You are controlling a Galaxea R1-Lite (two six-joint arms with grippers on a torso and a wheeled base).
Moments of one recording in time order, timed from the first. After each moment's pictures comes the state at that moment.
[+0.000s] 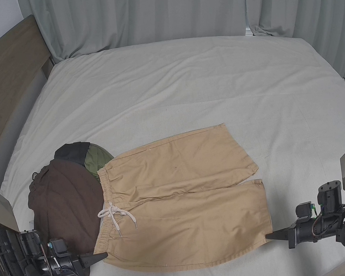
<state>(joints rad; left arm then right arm) 0.20 2.31 -0.02 -1.55 -1.09 0.06 0.23 2.25 -0.02 -1.53 0.61 0.22</state>
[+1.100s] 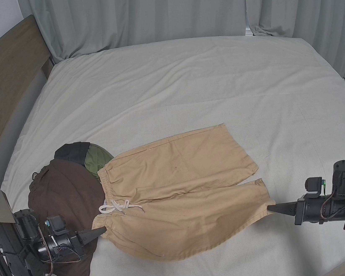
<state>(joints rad) 0.13 2.19 -0.18 -1.55 -1.03 -0.13 0.22 2.01 -0.07 -1.54 0.62 0.40</state>
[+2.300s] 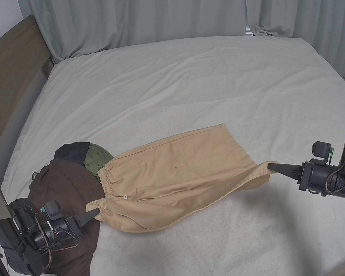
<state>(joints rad) 0.11 2.14 -0.26 -1.55 -0.88 -0.34 0.22 1.85 -0.23 -1.54 0.61 0.53</state>
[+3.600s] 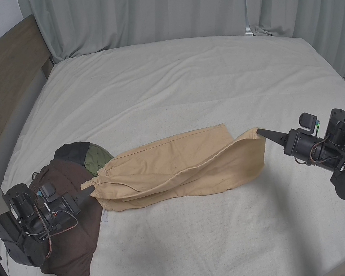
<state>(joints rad) 0.06 2.09 -0.38 -1.55 -0.72 -0.54 0.18 1.96 -0.56 -1.46 0.61 0.57</state>
